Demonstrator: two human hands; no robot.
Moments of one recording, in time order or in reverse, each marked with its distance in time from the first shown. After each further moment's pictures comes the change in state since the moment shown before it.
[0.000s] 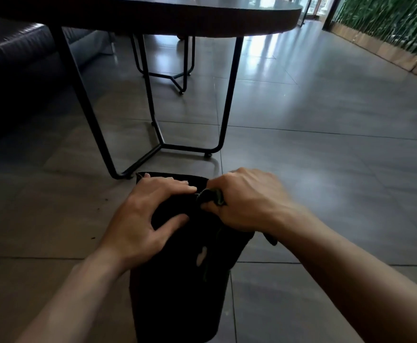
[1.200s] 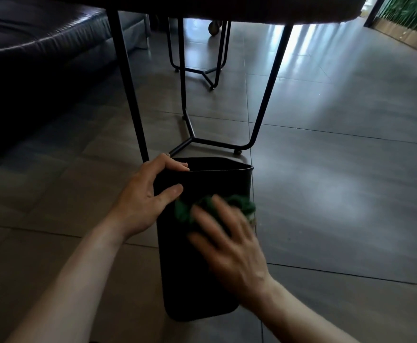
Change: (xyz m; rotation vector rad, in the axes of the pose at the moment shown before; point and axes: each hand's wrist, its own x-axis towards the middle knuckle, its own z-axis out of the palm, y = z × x) left_hand -0.011 -0.052 -0.042 -0.276 0.072 -0.256; right_hand -0.022 -0.060 0.167 -0.010 0.660 -0.477
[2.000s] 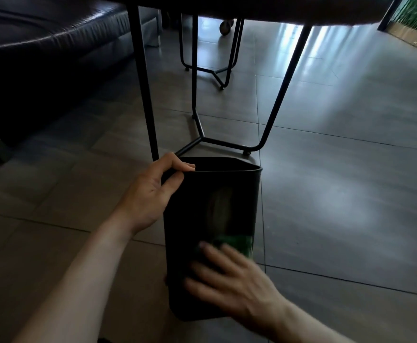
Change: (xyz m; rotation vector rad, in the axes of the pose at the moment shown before) left_hand 0.001 -0.019 -0.008 -0.100 0.051 -0.003; right_hand -0.015 -0.017 -0.002 -0.005 -0.173 -0.346
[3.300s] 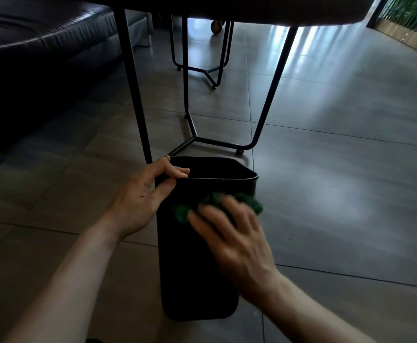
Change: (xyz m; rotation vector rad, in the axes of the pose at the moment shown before) left_hand -0.006 0.011 -0.003 0.004 -0.084 -0.046; right_hand 0.029 0.026 -0.026 -0.044 0.176 0.407
